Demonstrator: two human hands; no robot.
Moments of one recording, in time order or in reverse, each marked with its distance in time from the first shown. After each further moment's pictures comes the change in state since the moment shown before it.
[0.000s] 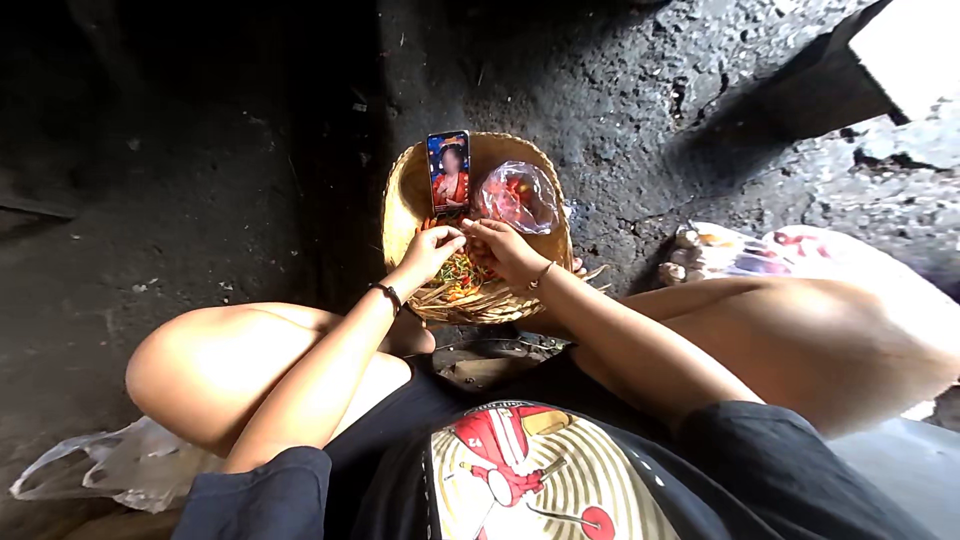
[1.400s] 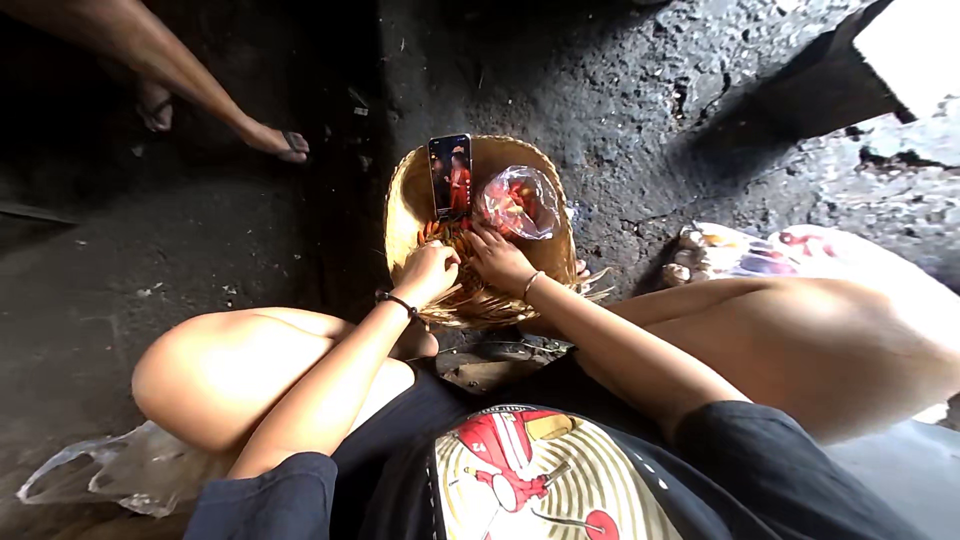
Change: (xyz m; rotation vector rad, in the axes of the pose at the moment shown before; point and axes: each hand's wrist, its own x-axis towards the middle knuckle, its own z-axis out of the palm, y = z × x) left_hand -0.017 0.006 0.003 0.716 -0.085 -0.053; right_hand 0.012 0.031 -0.019 -1.488 0.013 -0.131
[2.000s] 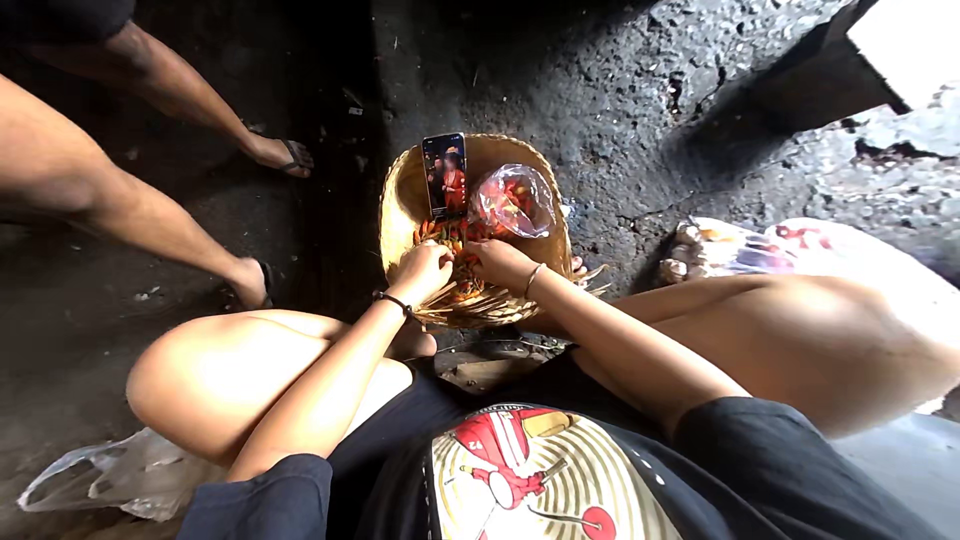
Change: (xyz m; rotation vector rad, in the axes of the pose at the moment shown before) left_hand 0.012 -0.008 0.003 0.049 -0.067 -0.068; right_hand -0.004 -0.009 -0.026 0.104 -0.223 0.001
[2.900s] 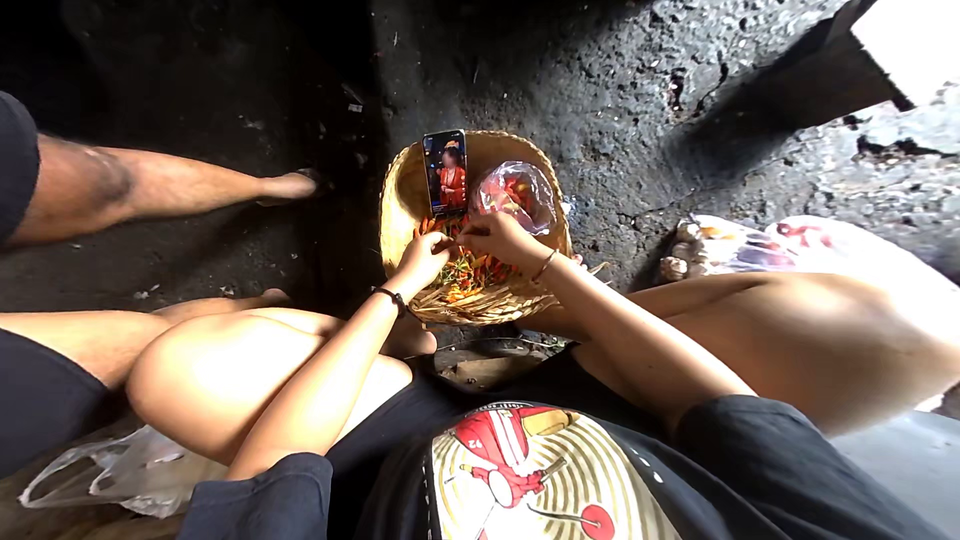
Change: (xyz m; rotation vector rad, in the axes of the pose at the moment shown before) left_hand 0.005 0.001 -0.007 -0.415 0.063 -0.059; right_hand -0.009 -0.009 -0.035 0.465 0.201 -0.139
